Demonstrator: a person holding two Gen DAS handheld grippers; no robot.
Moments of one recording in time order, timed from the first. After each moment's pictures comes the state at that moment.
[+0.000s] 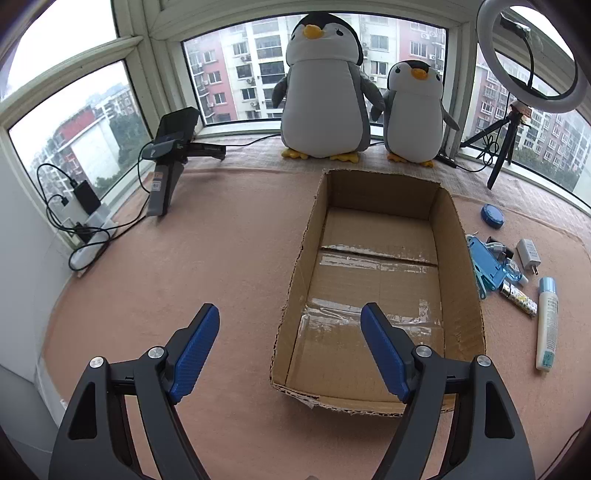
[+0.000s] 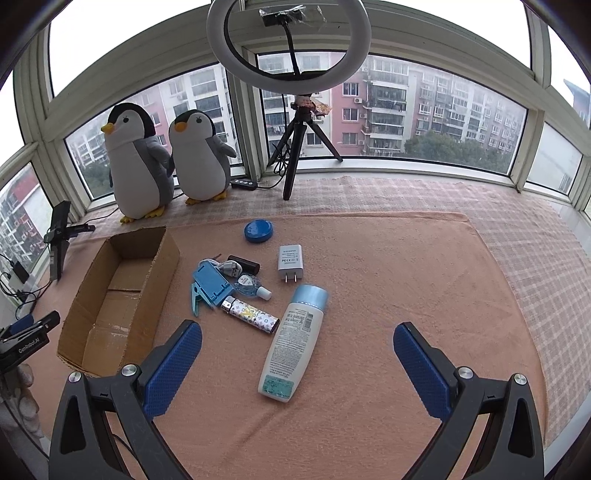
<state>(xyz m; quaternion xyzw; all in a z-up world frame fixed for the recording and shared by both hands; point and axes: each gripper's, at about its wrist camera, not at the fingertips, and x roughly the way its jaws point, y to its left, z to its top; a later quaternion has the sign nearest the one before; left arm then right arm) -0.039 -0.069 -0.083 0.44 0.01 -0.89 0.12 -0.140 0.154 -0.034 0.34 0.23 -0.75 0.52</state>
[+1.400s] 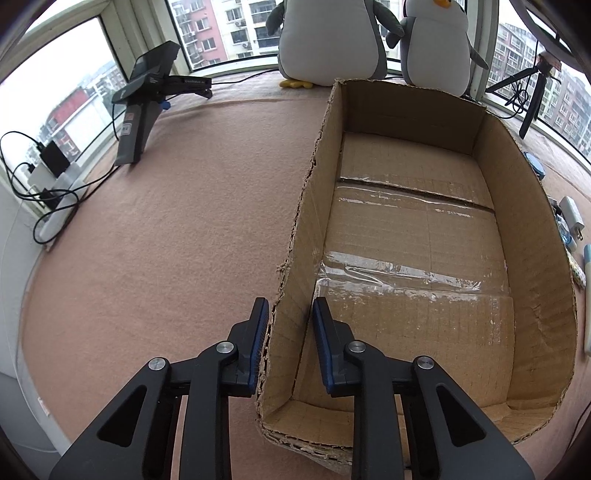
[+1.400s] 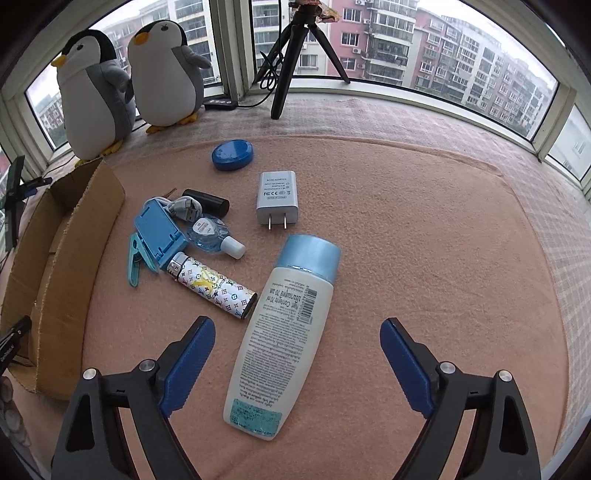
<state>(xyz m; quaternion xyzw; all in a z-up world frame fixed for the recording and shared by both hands) -0.067 -0.081 -0.160 0.51 0.01 -0.85 0.12 -0.155 0.087 -0.134 0.41 0.32 -0.71 0.48</state>
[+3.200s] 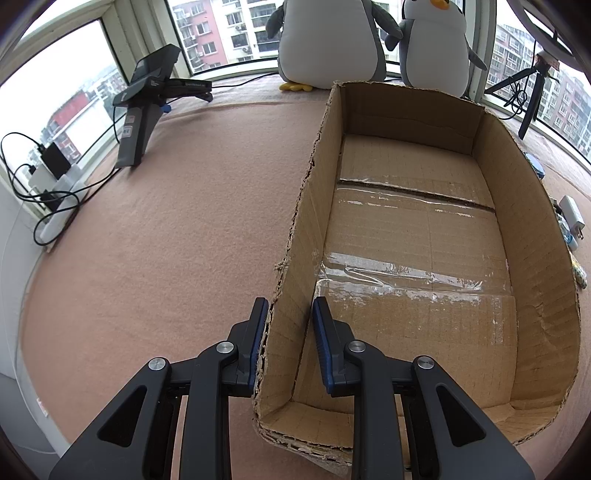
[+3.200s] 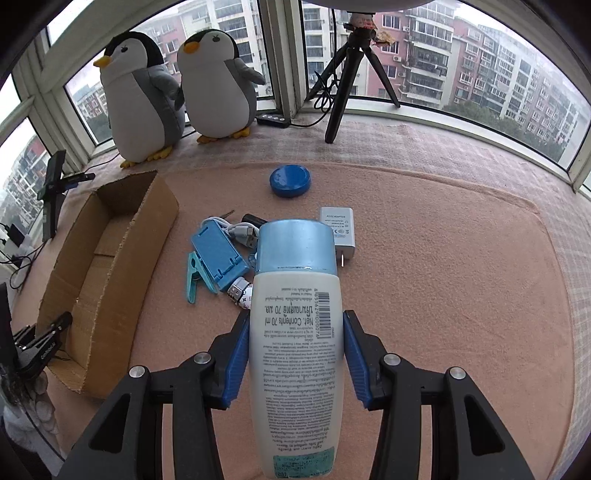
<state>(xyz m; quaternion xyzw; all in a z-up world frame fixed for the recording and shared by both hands) -0.067 -0.082 -0.160 0.51 0.01 -0.85 0.13 -0.128 0.071 -0.101 0.38 0.33 -0.63 0.59</state>
